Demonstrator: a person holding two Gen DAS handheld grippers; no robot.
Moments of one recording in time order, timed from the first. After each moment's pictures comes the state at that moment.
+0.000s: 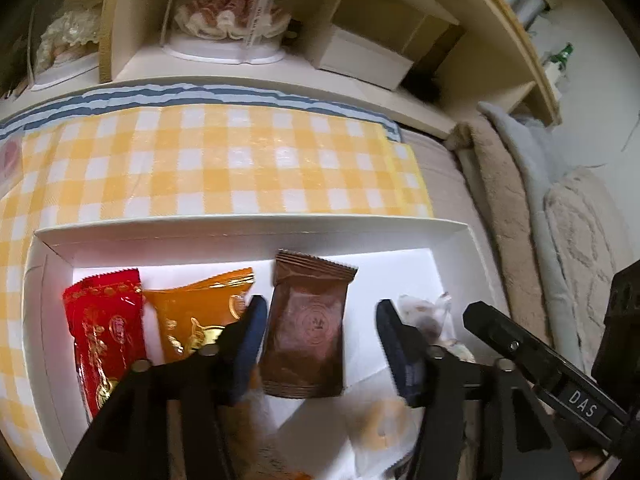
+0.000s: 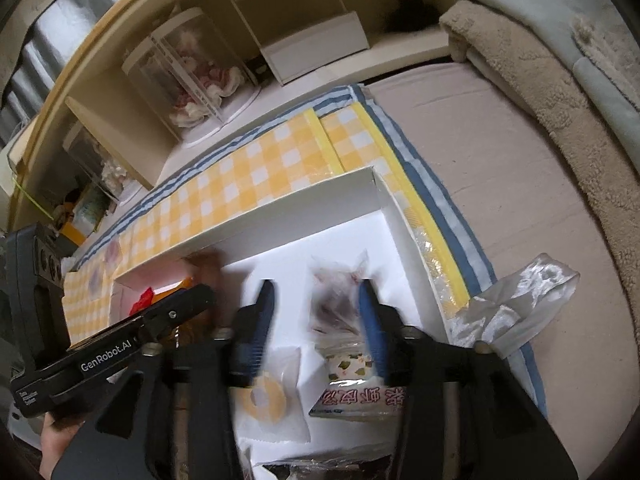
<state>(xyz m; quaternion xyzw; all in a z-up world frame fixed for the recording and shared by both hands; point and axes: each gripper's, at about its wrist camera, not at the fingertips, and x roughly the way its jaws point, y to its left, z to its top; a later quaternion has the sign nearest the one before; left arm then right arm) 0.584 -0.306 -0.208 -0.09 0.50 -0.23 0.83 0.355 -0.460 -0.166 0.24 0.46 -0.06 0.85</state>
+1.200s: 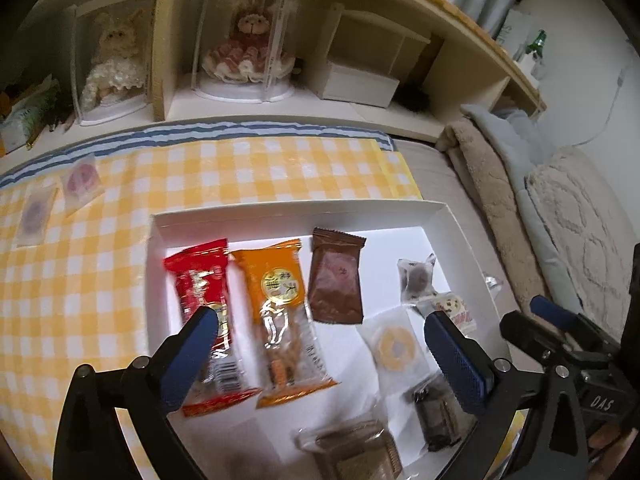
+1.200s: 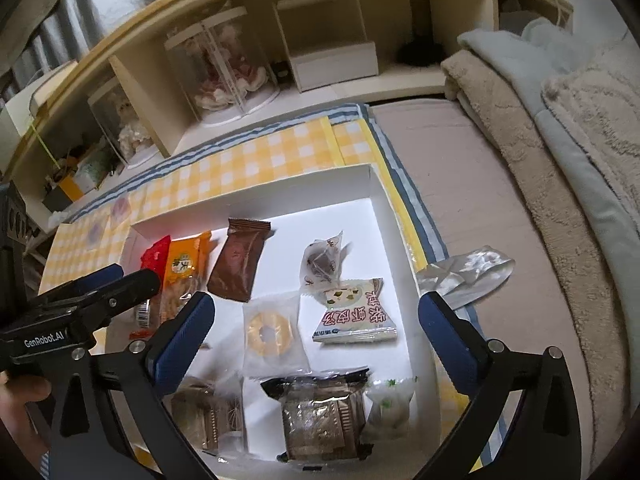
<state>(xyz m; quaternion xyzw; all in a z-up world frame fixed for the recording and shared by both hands) 0.488 -0.246 -0.134 -0.04 0.46 -0.22 0.86 0.298 -0.423 -0.116 0.14 0.46 -0.07 0.87</state>
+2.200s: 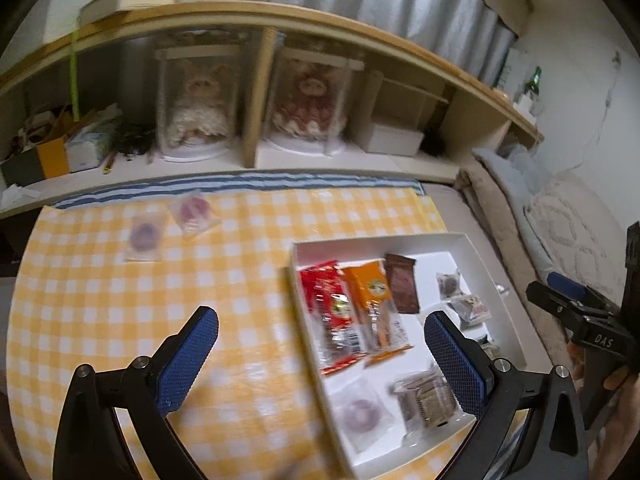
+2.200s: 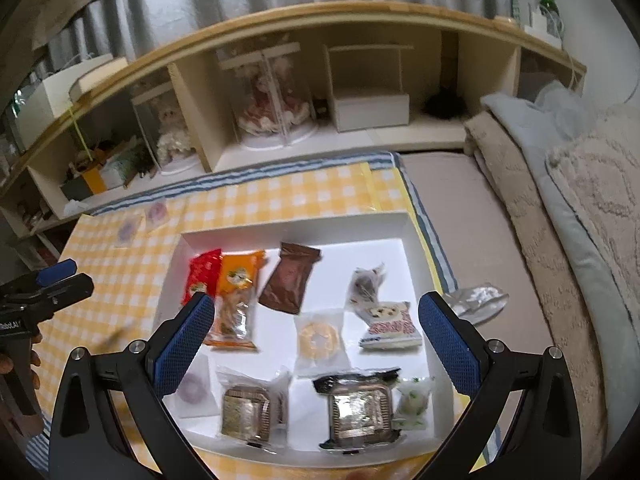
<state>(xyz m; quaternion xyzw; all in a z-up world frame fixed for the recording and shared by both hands) 0.413 -0.097 -0.055 -0.04 0.40 -0.20 0.89 0.287 -0.364 -0.060 0.09 0.42 -0.05 0.90</state>
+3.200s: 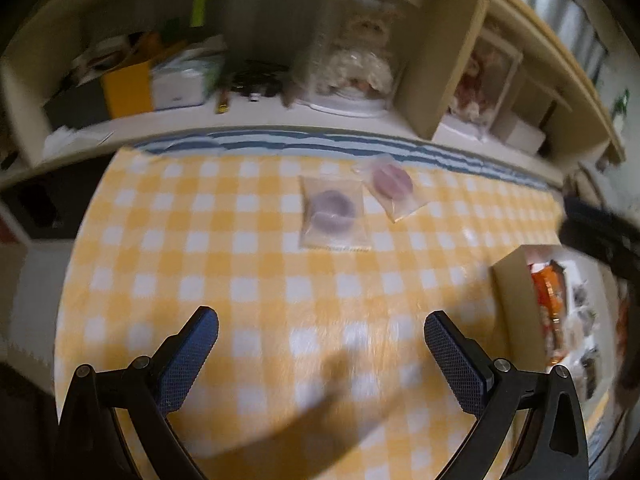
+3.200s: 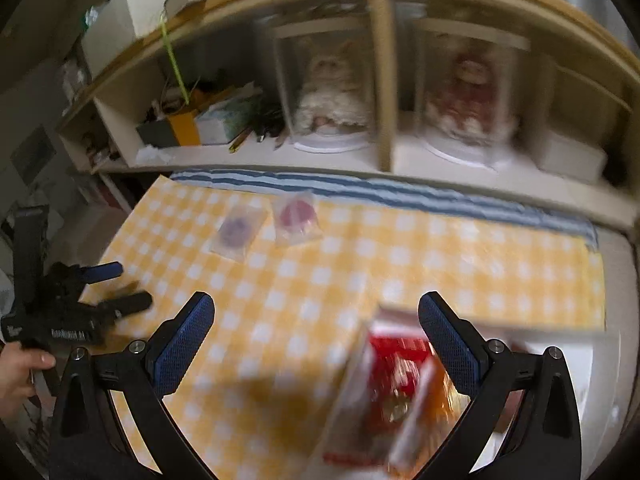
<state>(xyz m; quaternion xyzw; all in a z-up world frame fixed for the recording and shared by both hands) 0.527 0.042 -0.132 -0.02 0.47 -0.11 0.88 0.469 -0.171 -0.105 0.01 0.45 0.15 0.88</state>
